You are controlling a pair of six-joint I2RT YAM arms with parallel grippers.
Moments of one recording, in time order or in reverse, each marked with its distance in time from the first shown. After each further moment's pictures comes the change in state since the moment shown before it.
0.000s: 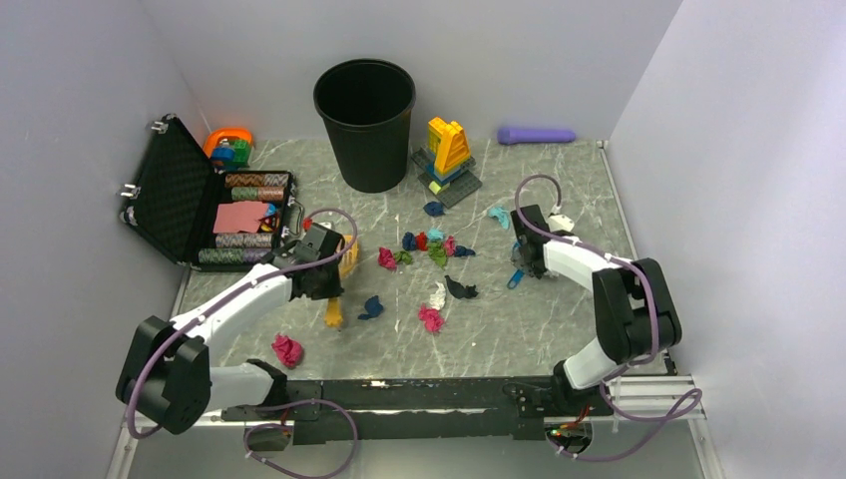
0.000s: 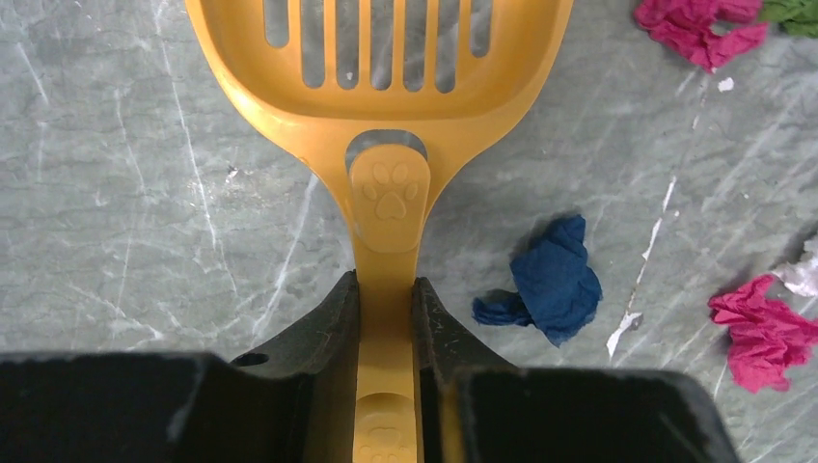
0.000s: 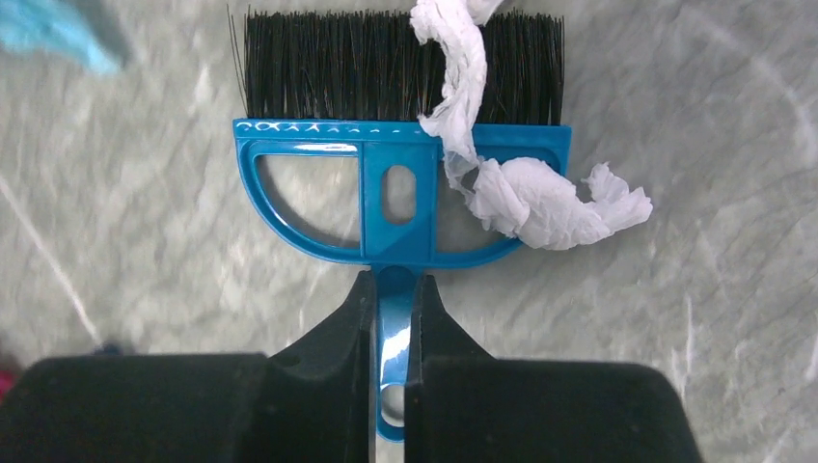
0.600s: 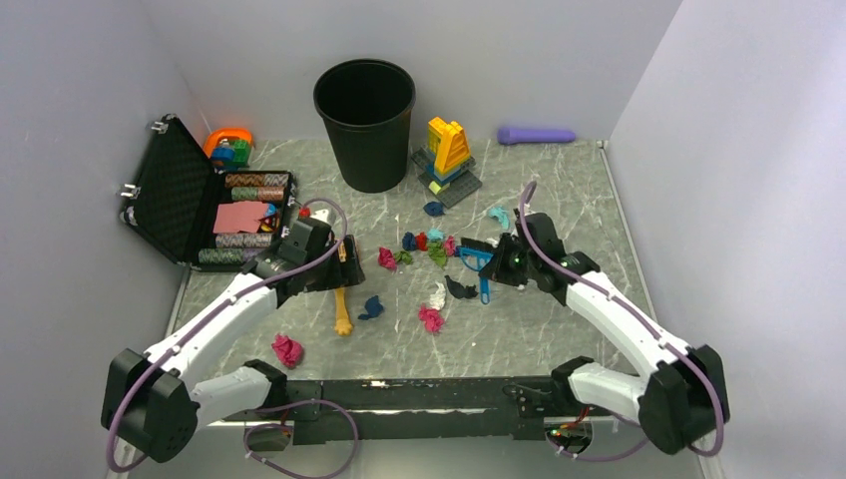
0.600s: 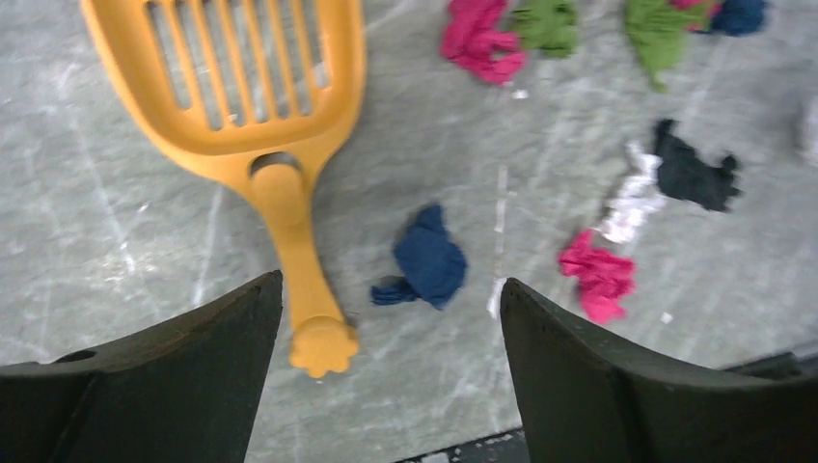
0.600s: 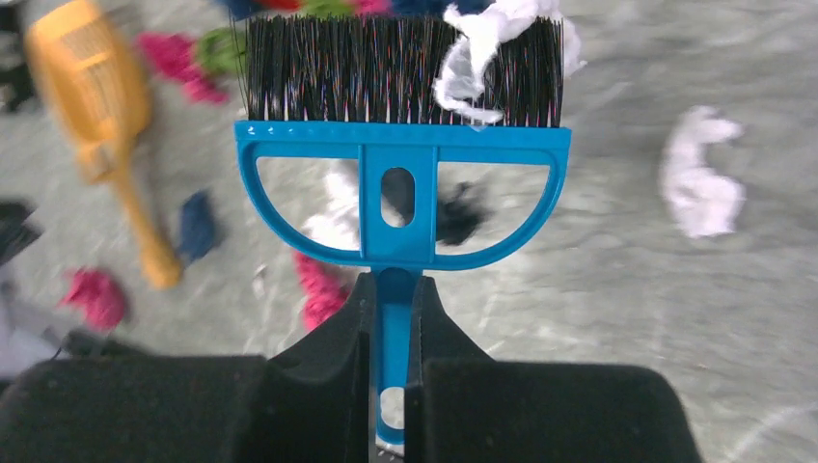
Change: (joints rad) left arm 0.014 -0.114 0.018 0.036 0.113 -0.003; right arm 0.170 -0.431 -0.048 -0.136 -0.480 -0.246
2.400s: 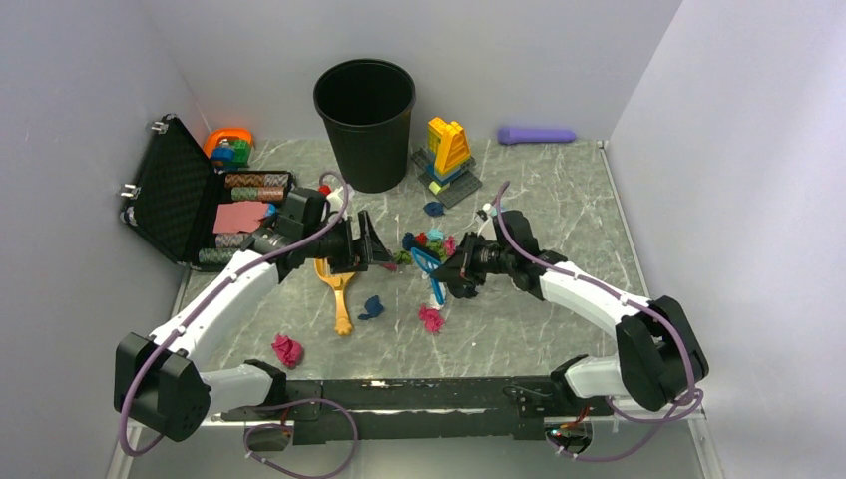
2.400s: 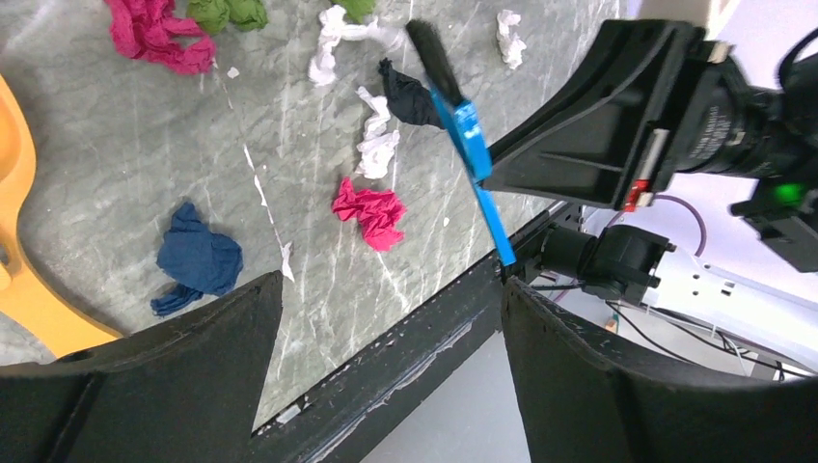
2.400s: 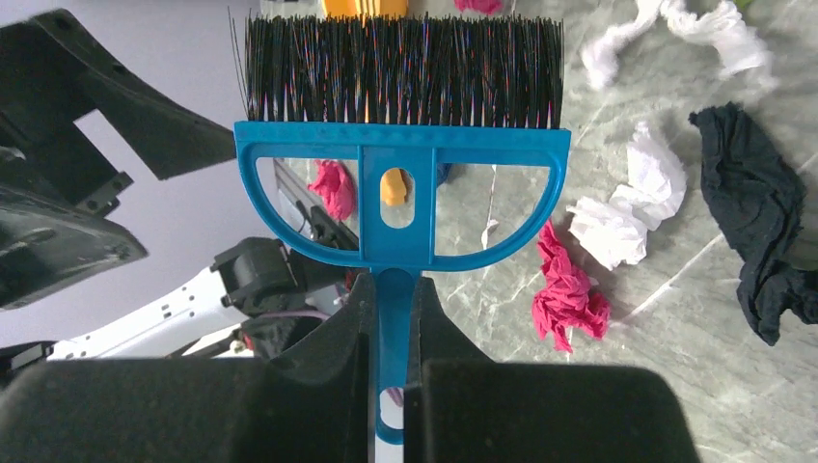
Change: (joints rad) left arm 0.064 0.090 0.194 0.055 0.551 -0.037; right arm 0.077 0.183 -0.102 0.522 -0.528 0.328
